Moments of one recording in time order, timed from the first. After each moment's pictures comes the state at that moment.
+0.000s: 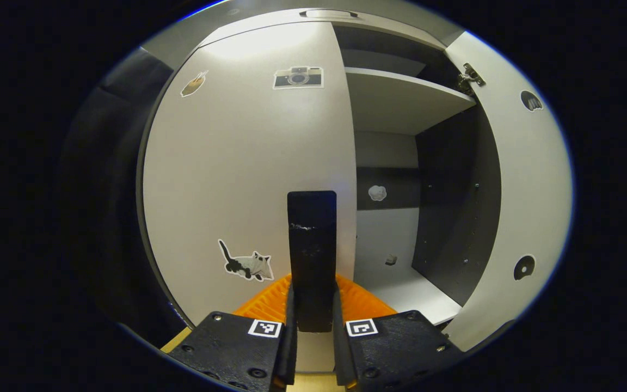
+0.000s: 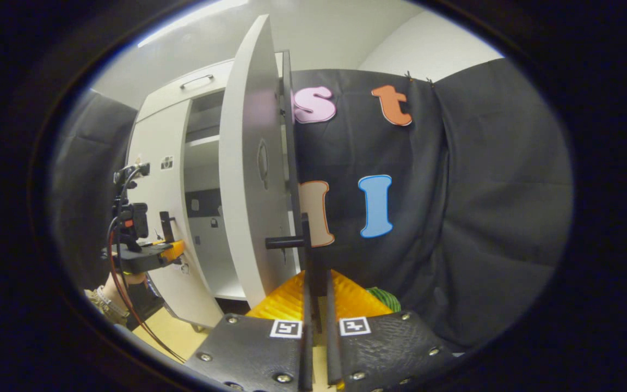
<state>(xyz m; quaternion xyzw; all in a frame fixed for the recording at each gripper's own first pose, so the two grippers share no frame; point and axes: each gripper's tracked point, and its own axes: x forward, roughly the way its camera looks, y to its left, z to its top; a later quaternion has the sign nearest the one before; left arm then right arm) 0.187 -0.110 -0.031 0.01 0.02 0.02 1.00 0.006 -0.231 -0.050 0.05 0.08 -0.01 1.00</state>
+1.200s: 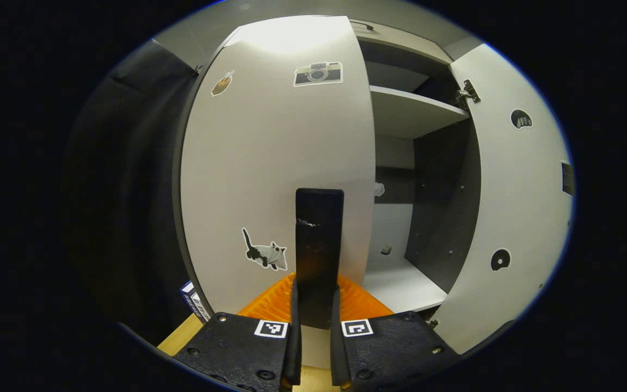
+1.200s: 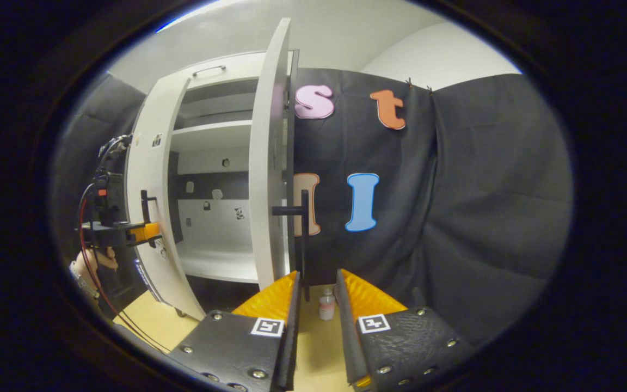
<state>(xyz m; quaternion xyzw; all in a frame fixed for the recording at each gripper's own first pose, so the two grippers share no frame) 0.129 -0.093 -0.034 -0.01 0.04 0.01 1.00 -0.044 -0.237 -0.058 0.00 0.10 -0.03 0.99</state>
